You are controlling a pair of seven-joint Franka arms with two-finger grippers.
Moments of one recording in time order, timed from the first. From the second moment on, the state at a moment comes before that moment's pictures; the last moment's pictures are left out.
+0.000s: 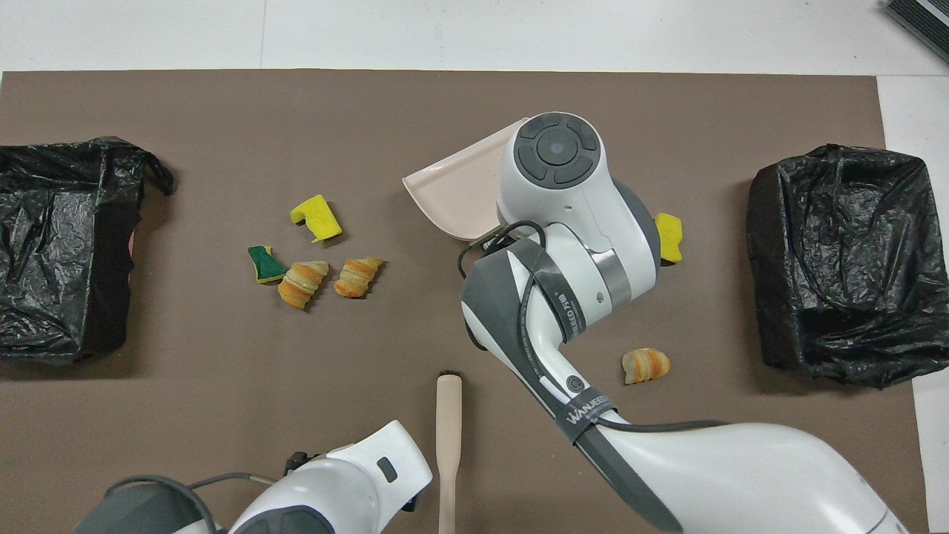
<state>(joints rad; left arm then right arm) -0.65 -0.41 -0.16 -2.35 -0.07 1.90 -0.50 0.49 0.47 -0.02 -1.45 -0.03 1.91 -0.07</state>
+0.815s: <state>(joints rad) -0.92 -0.17 -0.16 -2.44 -0.07 2.15 -0.79 0.47 0.46 -0.02 -1.49 -0.11 1.90 -0.69</state>
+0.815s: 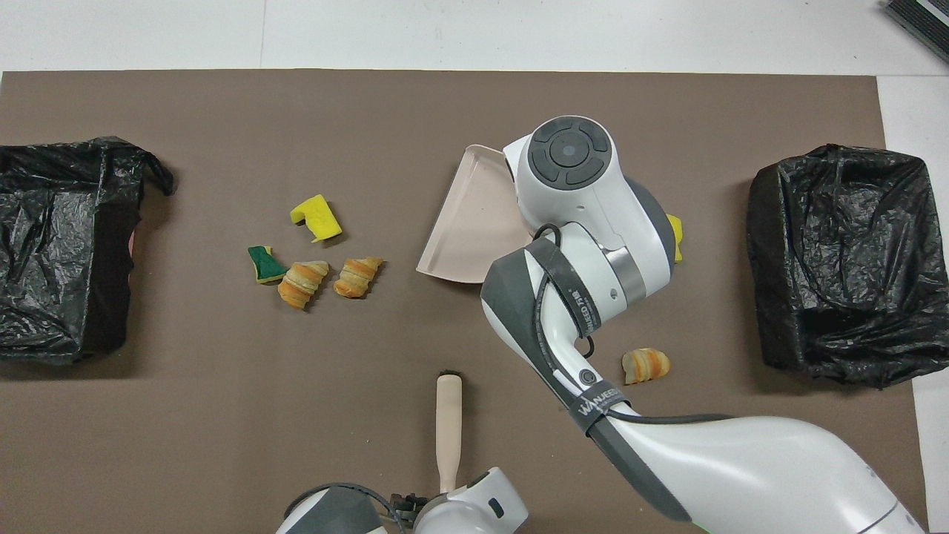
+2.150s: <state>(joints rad) -0.96 -0.11 -0.15 -2.42 -0.07 2.09 -0.83 0.46 0.47 -0.02 -1.50 -0.12 1.94 -0.70</state>
